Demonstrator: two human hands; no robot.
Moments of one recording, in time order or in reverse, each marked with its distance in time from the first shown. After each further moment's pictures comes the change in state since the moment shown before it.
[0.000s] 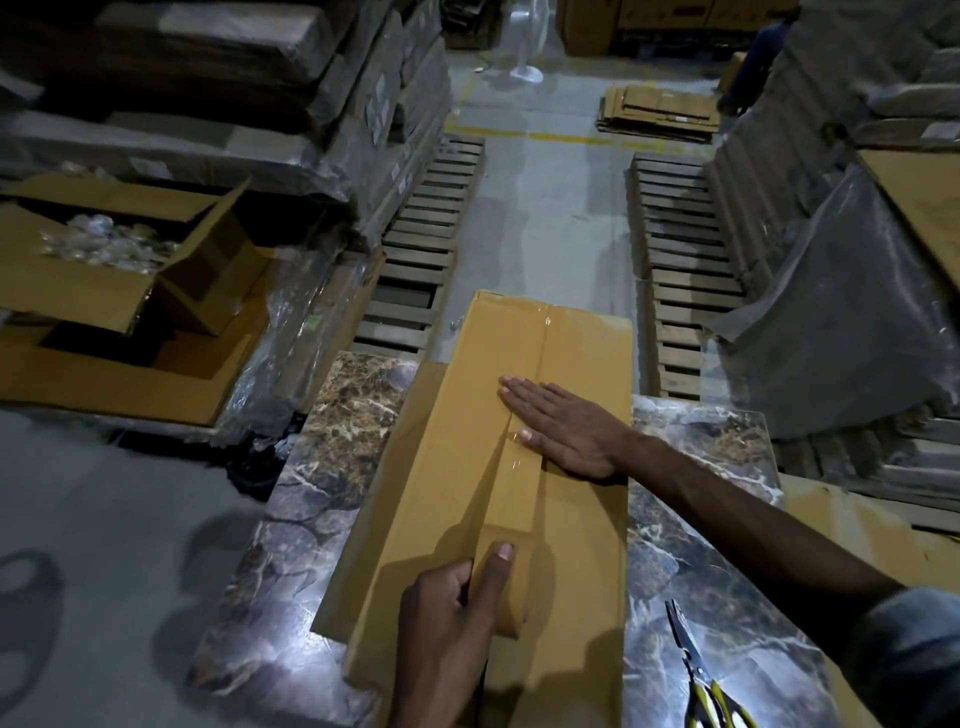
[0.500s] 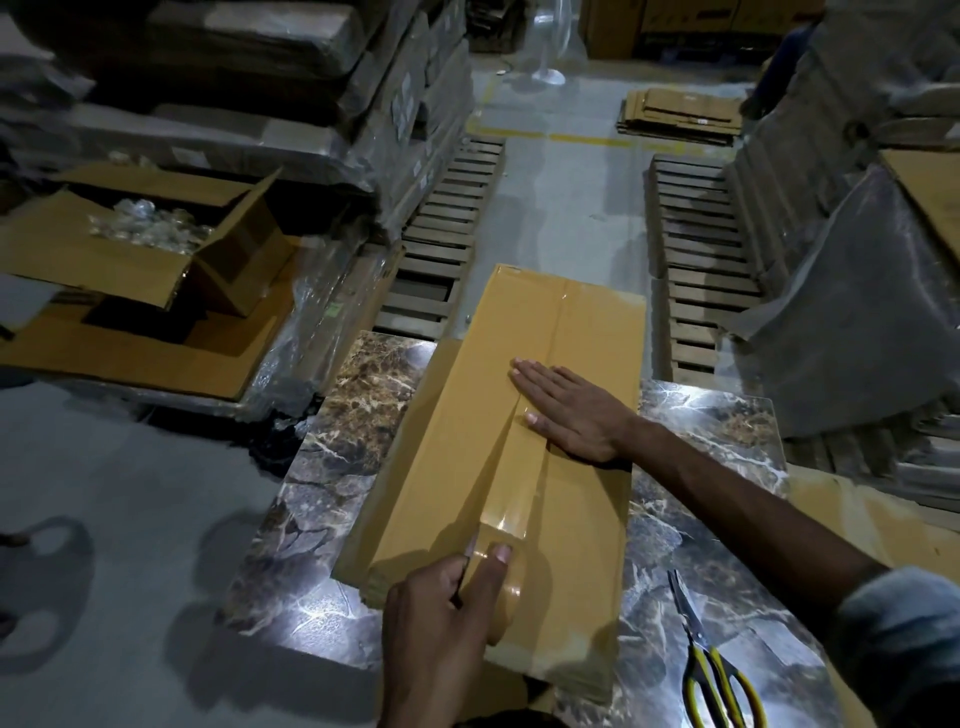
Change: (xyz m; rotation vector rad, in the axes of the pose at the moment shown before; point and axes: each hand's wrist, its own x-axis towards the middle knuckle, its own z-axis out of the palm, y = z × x) left_hand -0.060 -0.024 -0.013 0.136 0.187 0.107; right_hand -0.019 -0.030 0.009 -0.042 0.026 0.026
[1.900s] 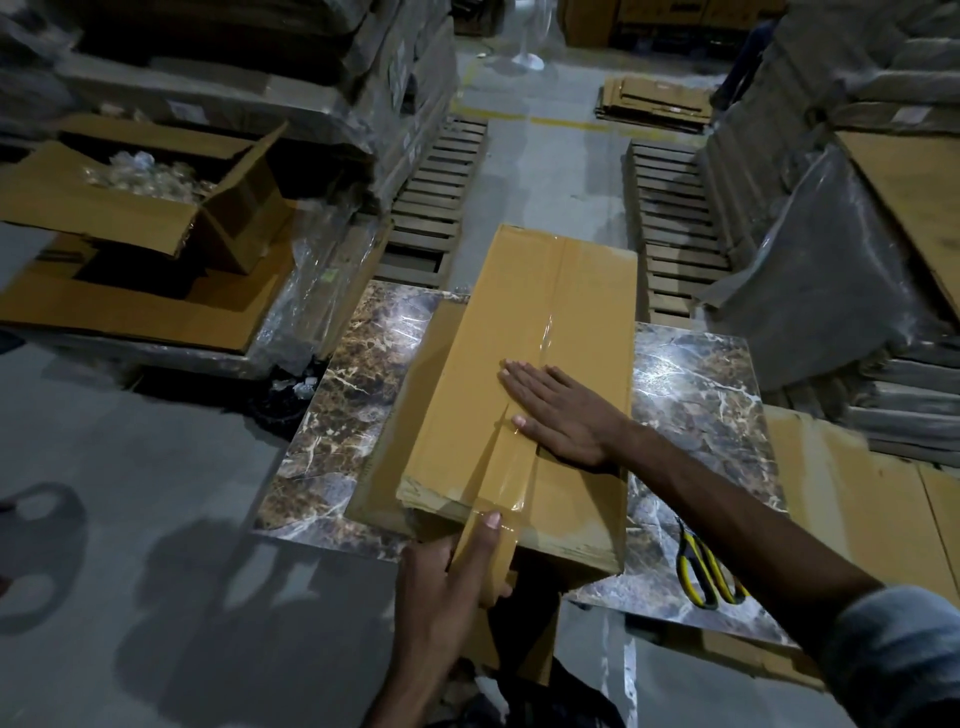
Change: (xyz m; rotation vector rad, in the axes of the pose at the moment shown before) left_hand -0.088 -0.064 -0.056 -0.234 -0.165 -0.092; right_hand -0.064 -0.144 0.048 -0.017 -0.012 0.043
